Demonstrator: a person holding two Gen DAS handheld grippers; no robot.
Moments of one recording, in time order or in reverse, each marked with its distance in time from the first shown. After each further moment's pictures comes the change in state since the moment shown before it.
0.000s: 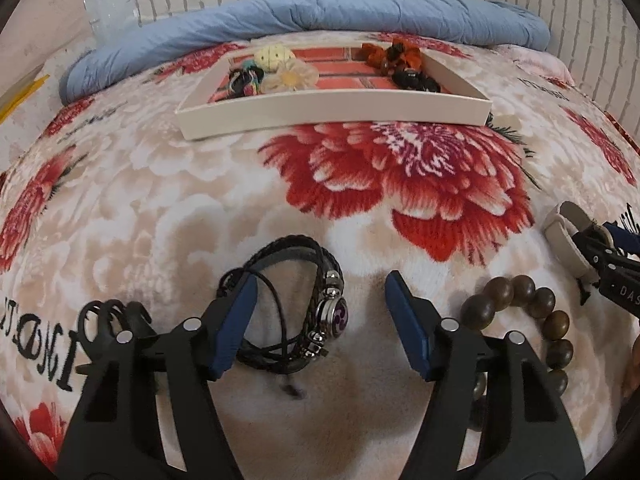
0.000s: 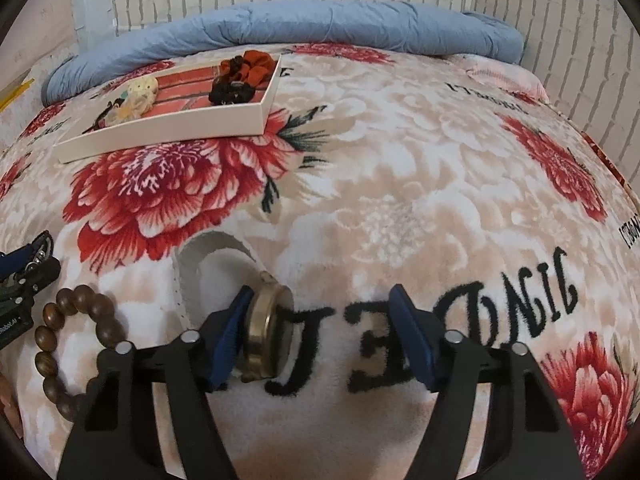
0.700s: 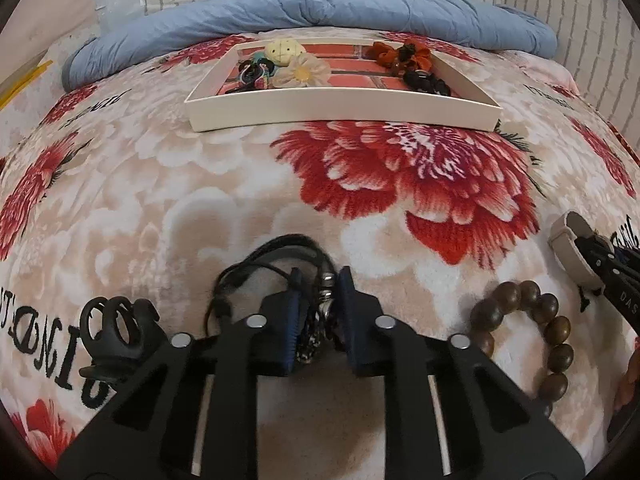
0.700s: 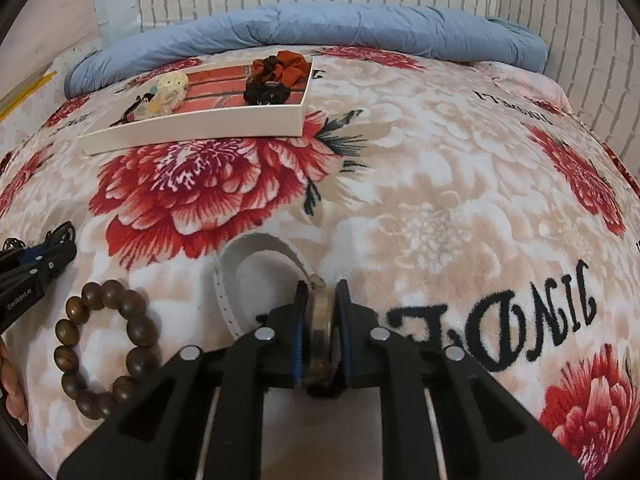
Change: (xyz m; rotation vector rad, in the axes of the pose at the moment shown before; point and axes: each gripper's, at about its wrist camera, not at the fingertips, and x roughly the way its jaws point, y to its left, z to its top) left arm 0.000 0.010 0.000 -0.032 0.008 -0.003; right arm -0.007 0.013 0.000 -0.037 -0.024 0.080
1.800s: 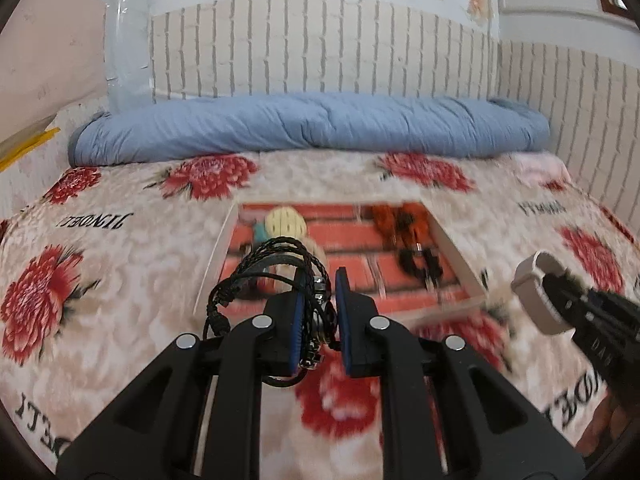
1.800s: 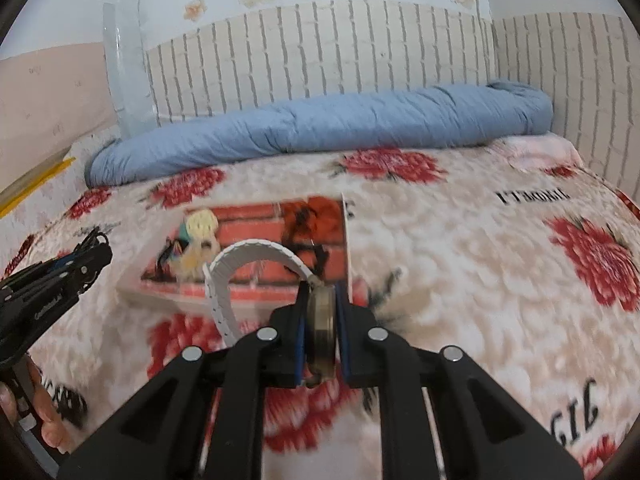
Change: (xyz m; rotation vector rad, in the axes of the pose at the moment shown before) left arm -0.043 0.008 0.138 -0.045 -0.349 -0.028; right arm -0.021 0.030 0.123 0.068 -0.309 0.097
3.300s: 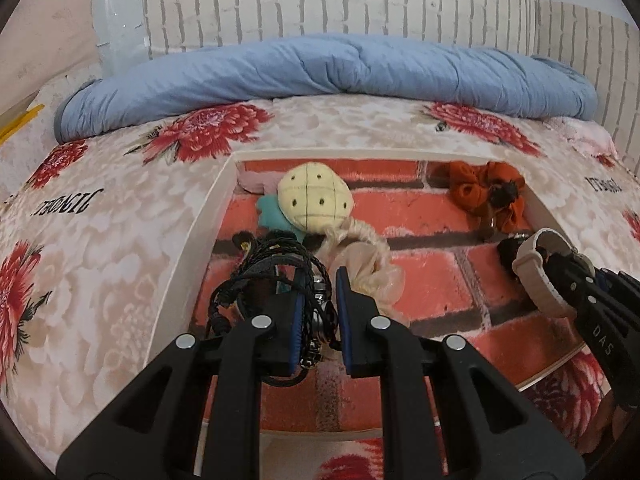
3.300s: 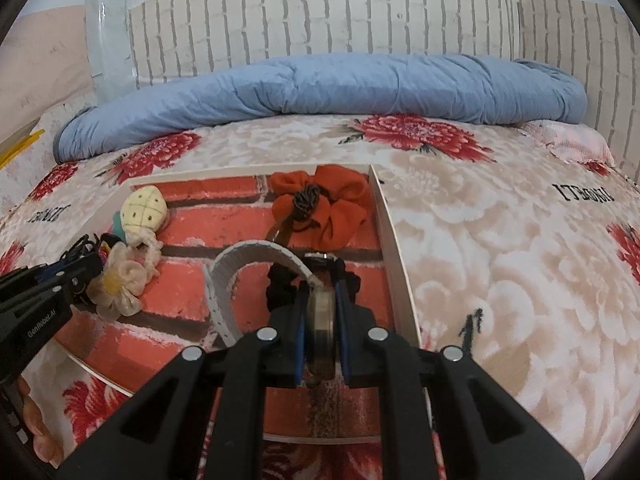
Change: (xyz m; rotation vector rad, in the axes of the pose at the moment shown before) left arm 0.157 0.028 -0.009 0.023 0.174 0.082; right arm 0.158 0.019 0.000 -0.038 0.122 -0.045
